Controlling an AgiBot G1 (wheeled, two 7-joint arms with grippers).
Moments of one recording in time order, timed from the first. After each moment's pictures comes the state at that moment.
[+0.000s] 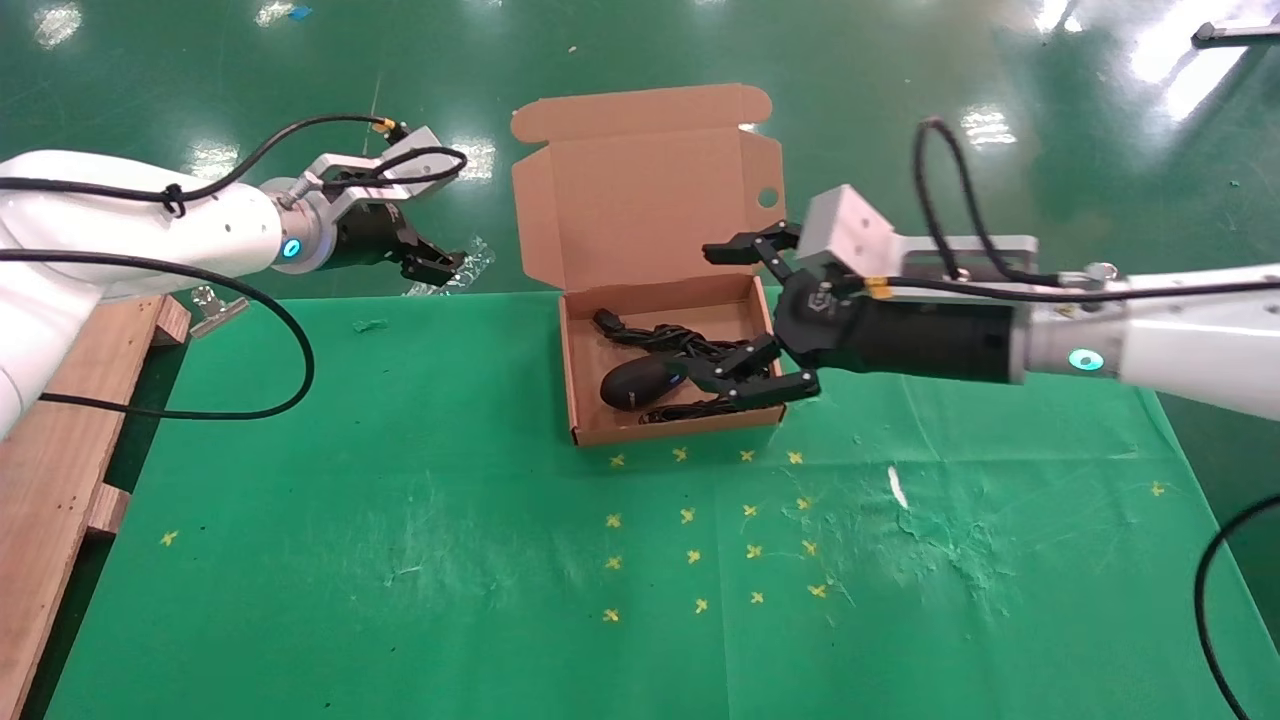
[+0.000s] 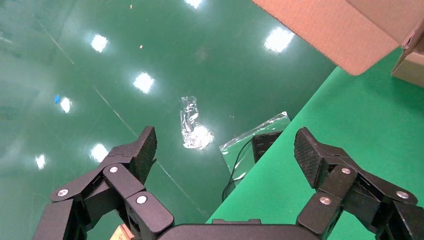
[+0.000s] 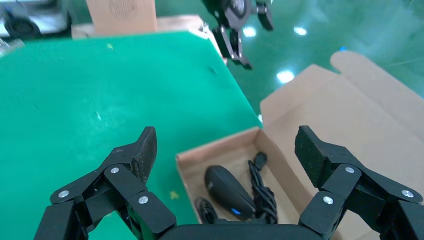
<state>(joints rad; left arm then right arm) -1.72 1.24 0.99 -0.32 1.69 0.60 -0.32 1.47 -1.02 -0.49 0.68 -1.23 -1.32 -0.15</state>
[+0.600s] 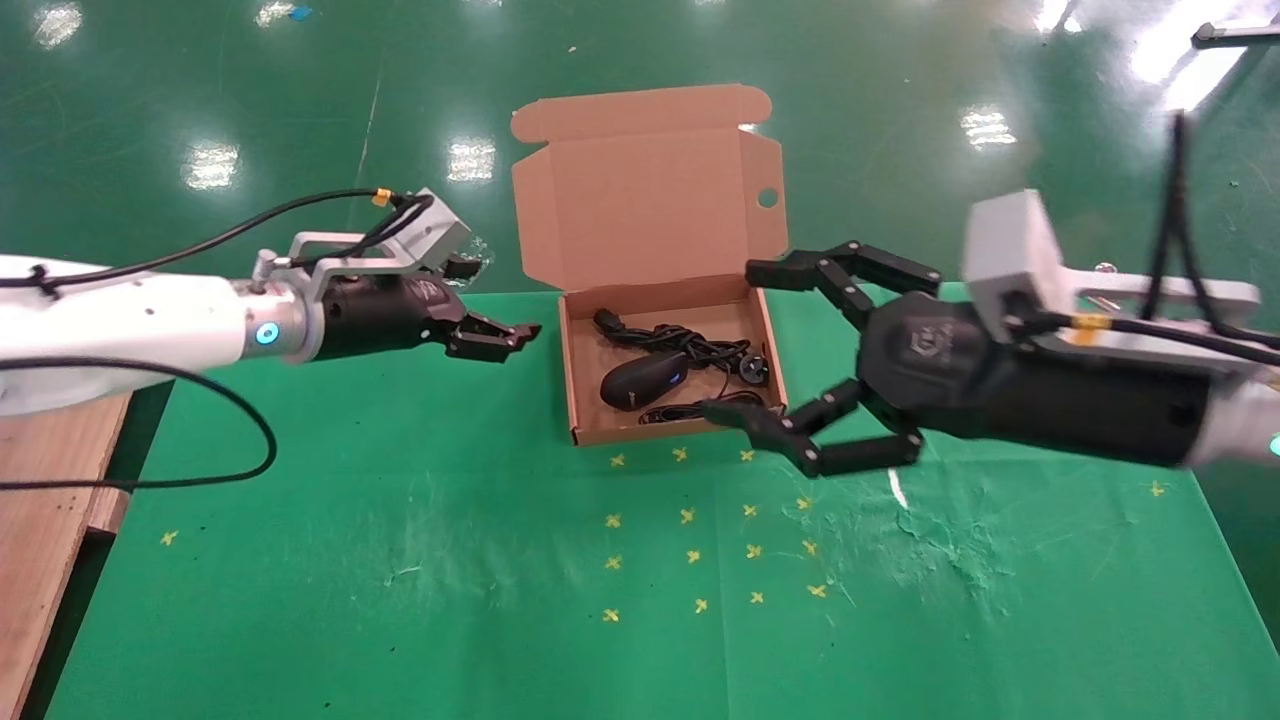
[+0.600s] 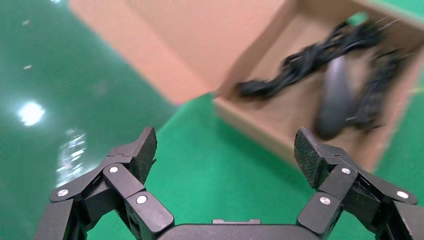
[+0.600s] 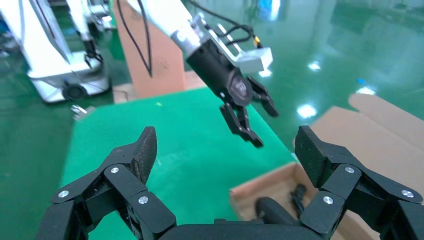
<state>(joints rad) -1.53 1.06 0.79 -0.60 1.42 0.86 -0.29 1.26 -0.80 -0.38 1.00 -0.97 -1.41 0.03</state>
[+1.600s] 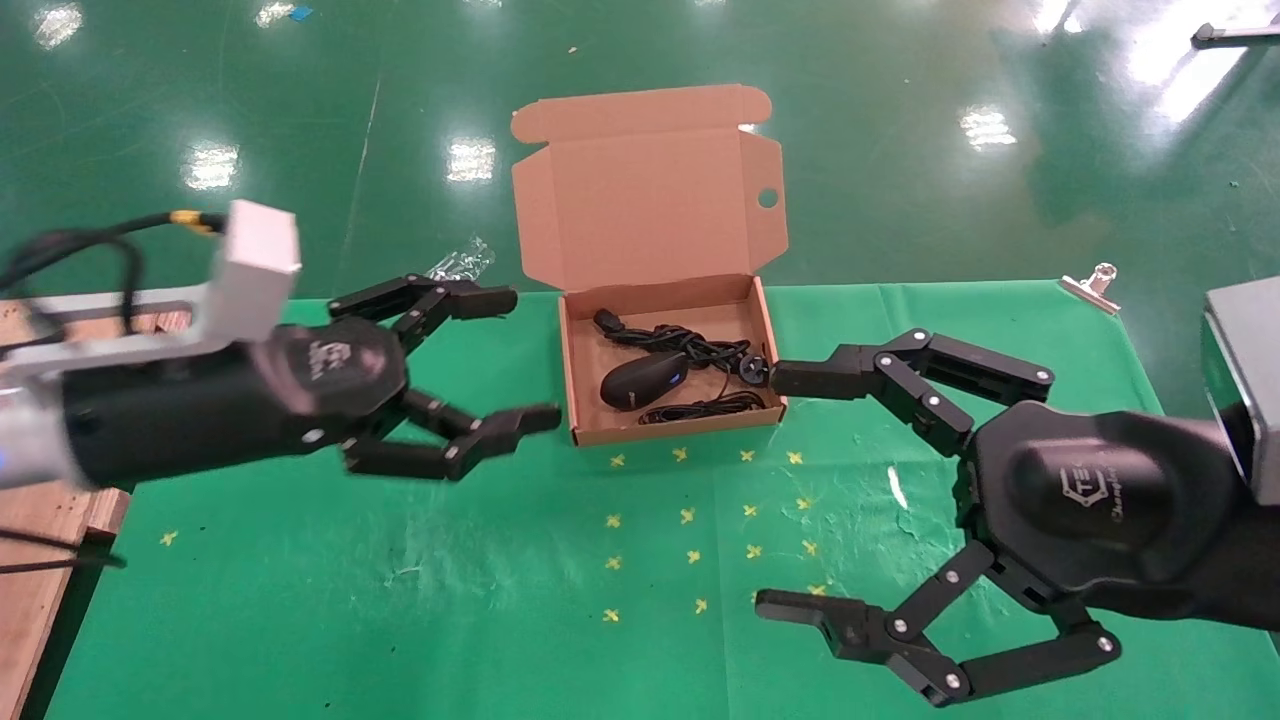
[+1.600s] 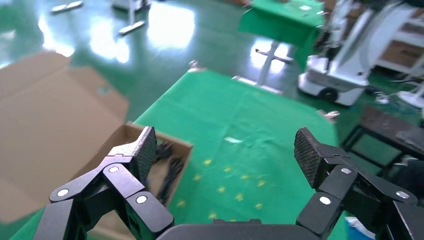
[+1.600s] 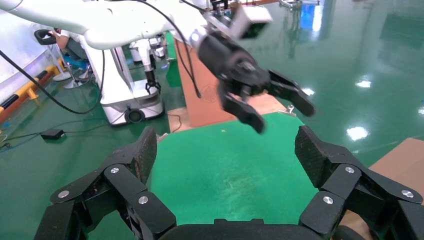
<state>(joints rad) -1.20 0.73 0.41 -1.10 0.91 1.33 -0.21 1.08 -0.61 -0.28 1.28 -0.73 -1.50 0.19</state>
